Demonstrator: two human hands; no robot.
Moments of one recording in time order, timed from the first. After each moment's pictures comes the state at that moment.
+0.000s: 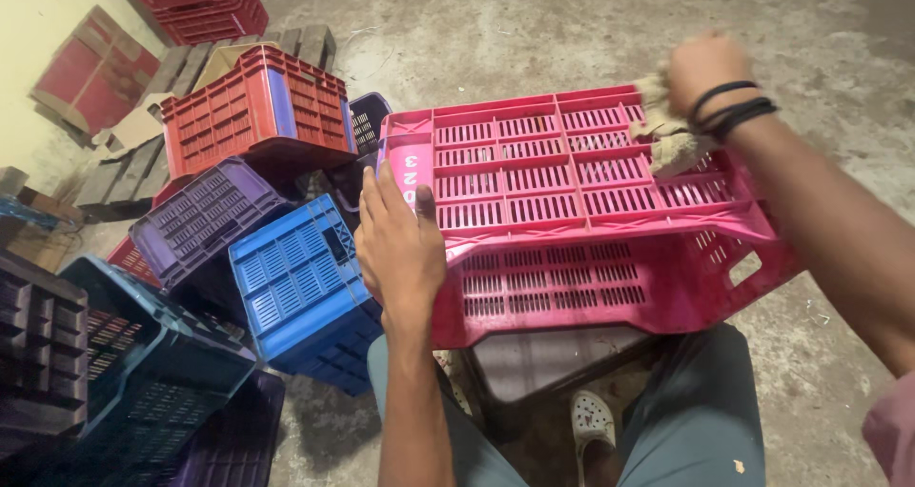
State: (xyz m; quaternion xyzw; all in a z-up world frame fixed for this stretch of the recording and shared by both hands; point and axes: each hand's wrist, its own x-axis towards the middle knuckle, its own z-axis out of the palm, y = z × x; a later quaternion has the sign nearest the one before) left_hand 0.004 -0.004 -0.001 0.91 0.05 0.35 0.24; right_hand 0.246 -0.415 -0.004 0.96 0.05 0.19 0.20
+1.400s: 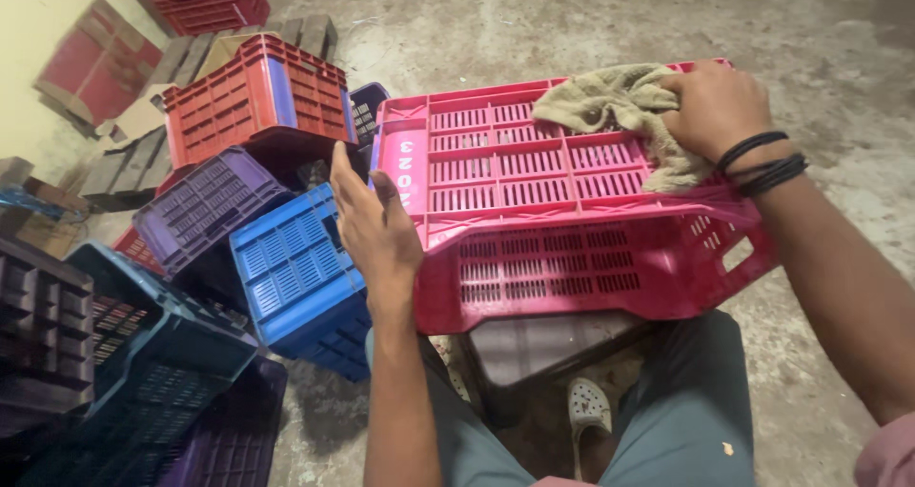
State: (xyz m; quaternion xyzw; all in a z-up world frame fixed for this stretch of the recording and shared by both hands) left_hand -0.005 0.006 0.007 0.83 0.04 0.40 0.39; right_hand 0.120 -0.380 0.024 0.98 0.08 0.20 -0.01
